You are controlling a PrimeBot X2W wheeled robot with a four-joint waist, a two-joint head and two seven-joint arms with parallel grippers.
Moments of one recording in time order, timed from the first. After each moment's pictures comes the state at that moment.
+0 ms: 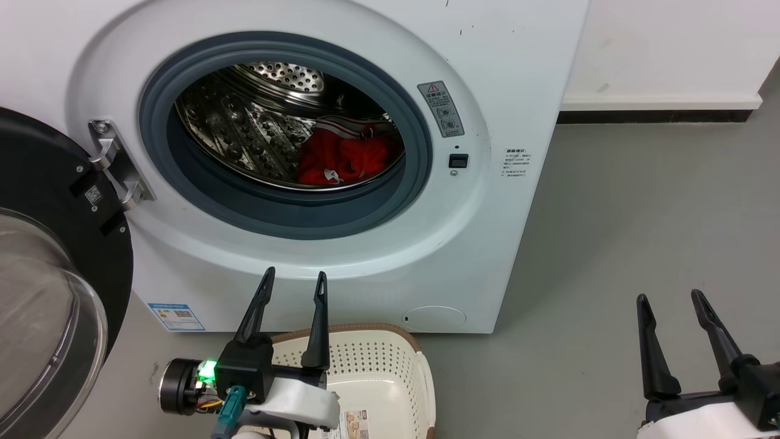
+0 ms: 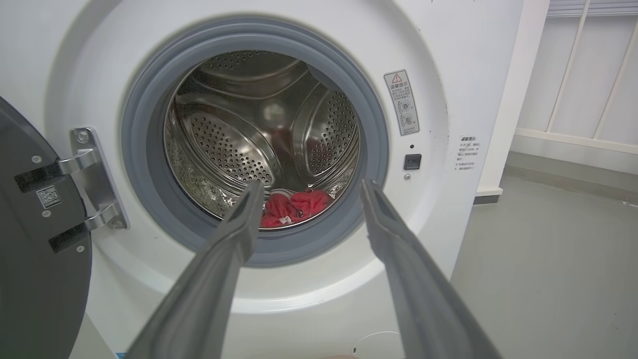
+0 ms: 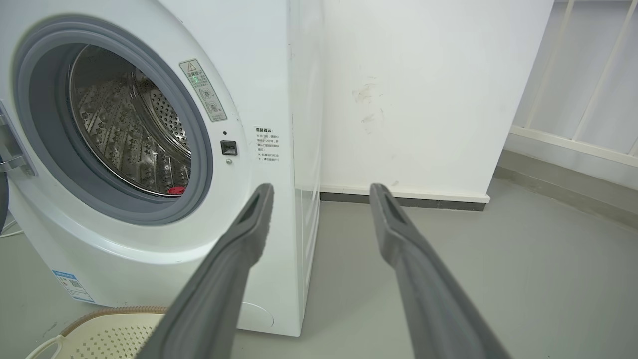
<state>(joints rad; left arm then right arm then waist) -0.05 0.05 -0.22 0.07 -0.08 0.08 -0.26 0.15 -0.05 -0.07 -0.17 0.04 0.13 -0.11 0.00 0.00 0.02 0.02</state>
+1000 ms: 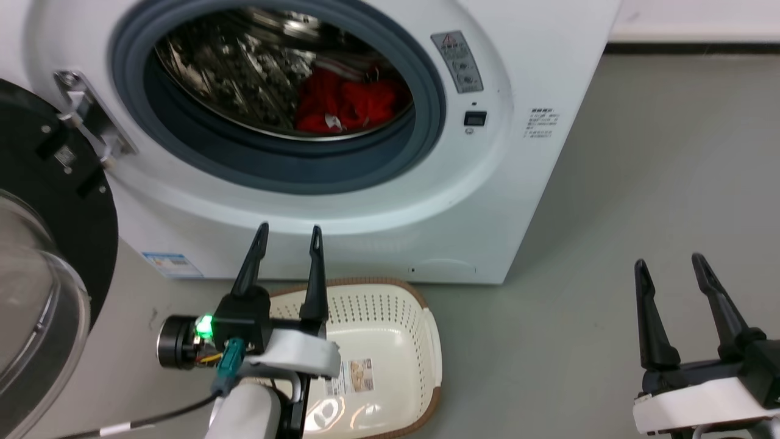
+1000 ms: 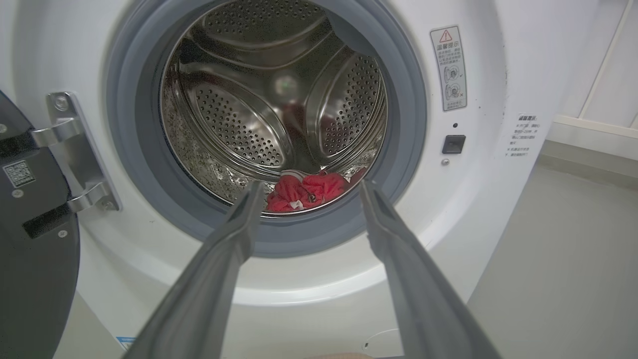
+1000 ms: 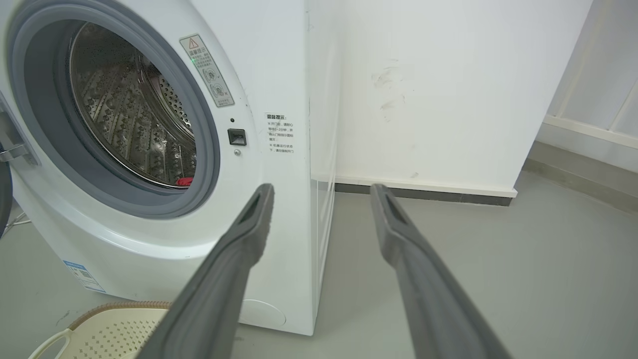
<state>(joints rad) -0.16 0.05 -0.22 0.12 -0.10 0.12 -0.26 0.10 -0.05 -0.05 -0.22 0.04 0.13 -0.11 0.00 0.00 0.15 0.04</state>
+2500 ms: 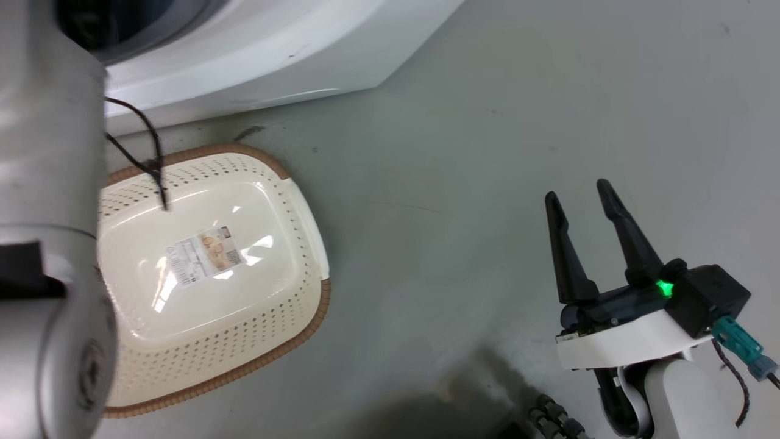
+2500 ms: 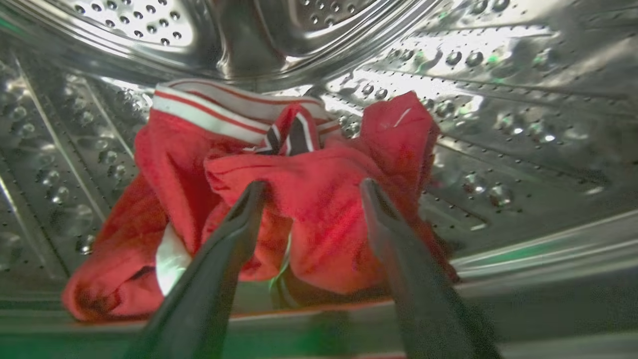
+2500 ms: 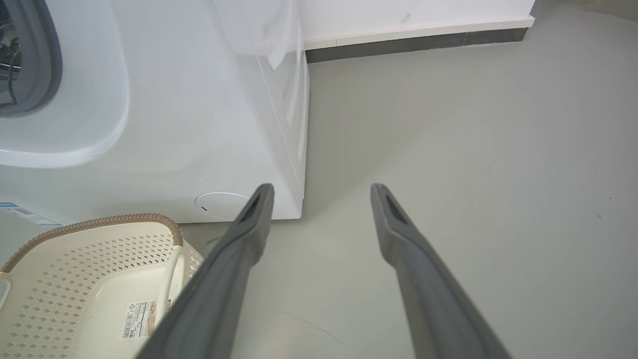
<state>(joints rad) -1.36 0.23 -0.03 0.97 -0.20 0.01 0.00 -0.19 -0.05 0.16 0.01 0.20 0.13 -0.26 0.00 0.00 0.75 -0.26</state>
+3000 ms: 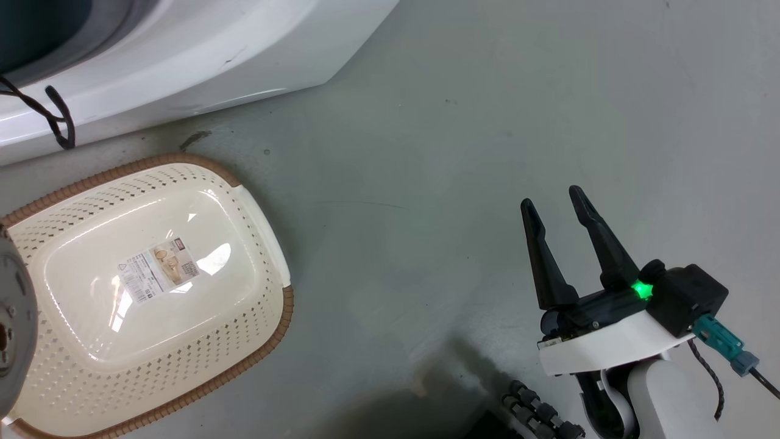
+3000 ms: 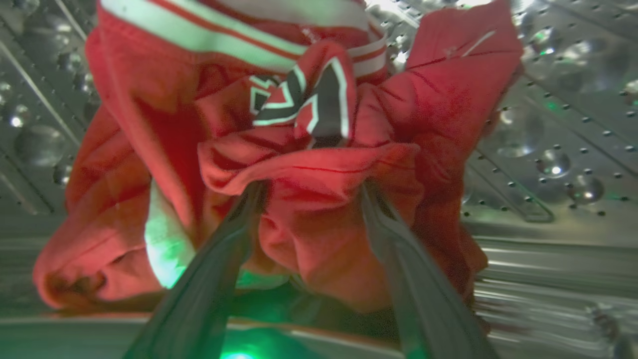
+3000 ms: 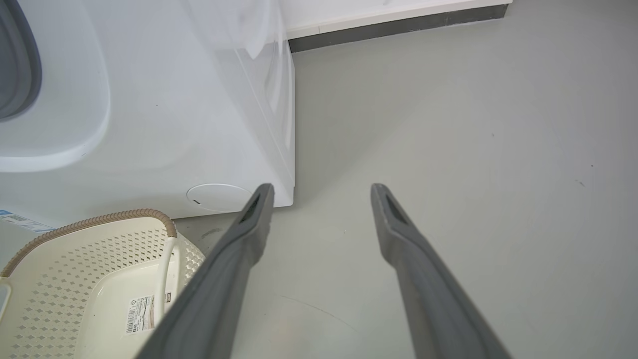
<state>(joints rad) -1.55 0.35 -0.03 1.10 -0.22 0.06 0.48 -0.20 -0.05 0.22 0.04 0.27 0.13 -0.26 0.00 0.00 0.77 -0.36</state>
